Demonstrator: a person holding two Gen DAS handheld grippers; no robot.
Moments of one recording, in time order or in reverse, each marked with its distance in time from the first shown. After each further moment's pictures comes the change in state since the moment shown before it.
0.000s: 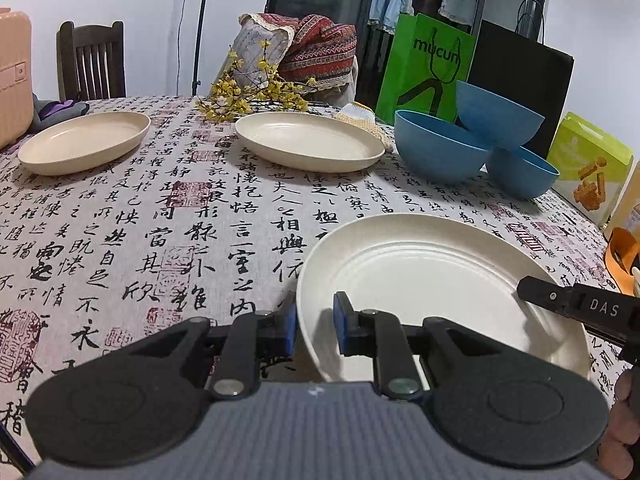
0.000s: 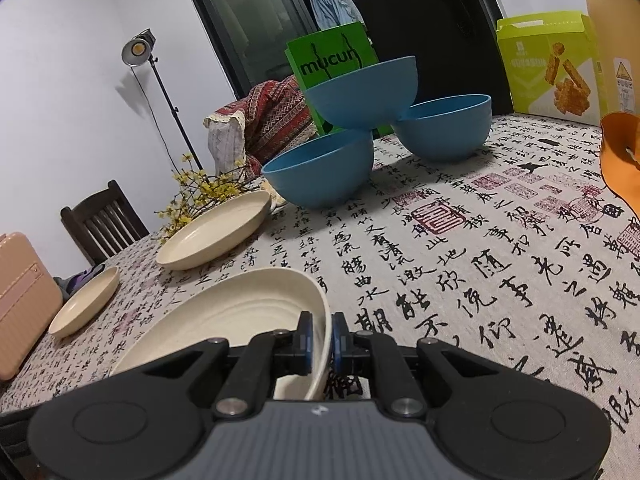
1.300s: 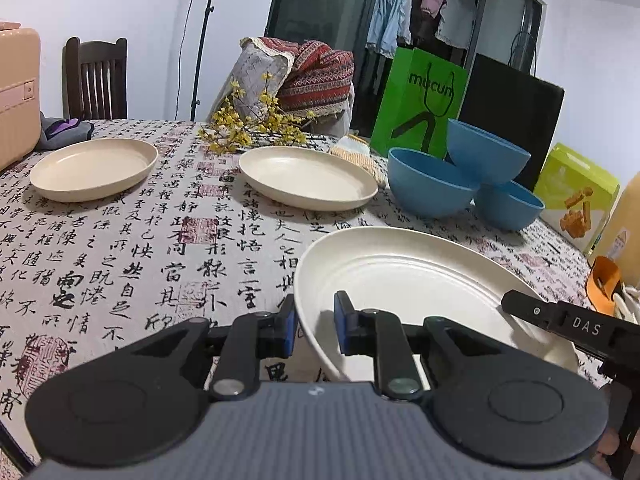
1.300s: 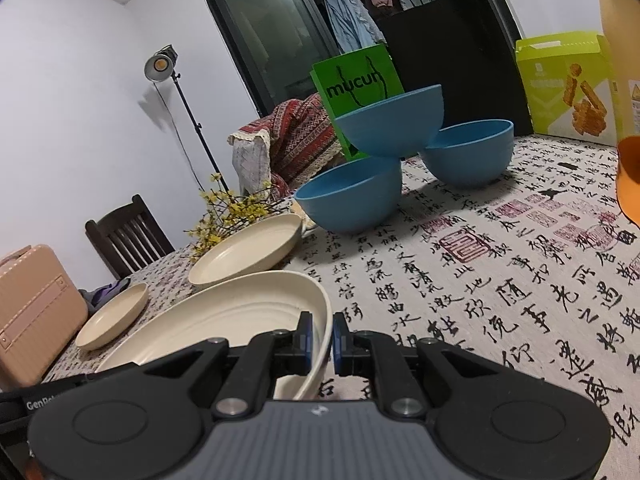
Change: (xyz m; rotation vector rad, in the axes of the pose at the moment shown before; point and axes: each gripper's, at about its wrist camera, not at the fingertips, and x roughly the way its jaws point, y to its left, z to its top) left arm -0.028 0.007 0.017 -0.013 -0.062 -0.024; right arm -0.014 0.012 0.009 -0.008 -0.052 0.060
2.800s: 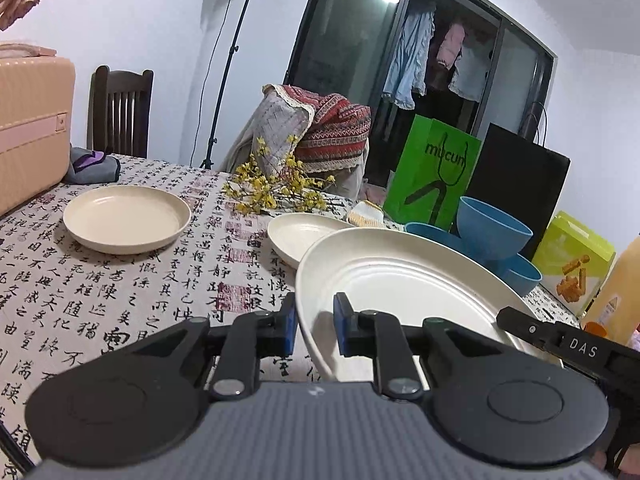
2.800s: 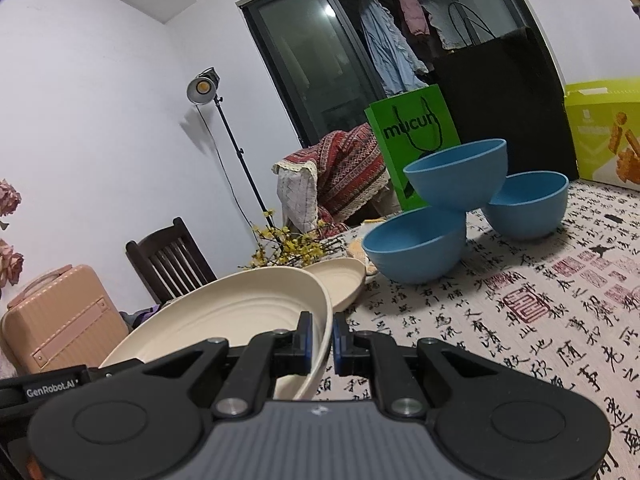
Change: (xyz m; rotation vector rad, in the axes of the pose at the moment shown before) left arm -0.040 0.030 0.039 -0.080 -0.134 0.005; right arm -0.012 0.049 0.029 -0.041 -0.084 0.107
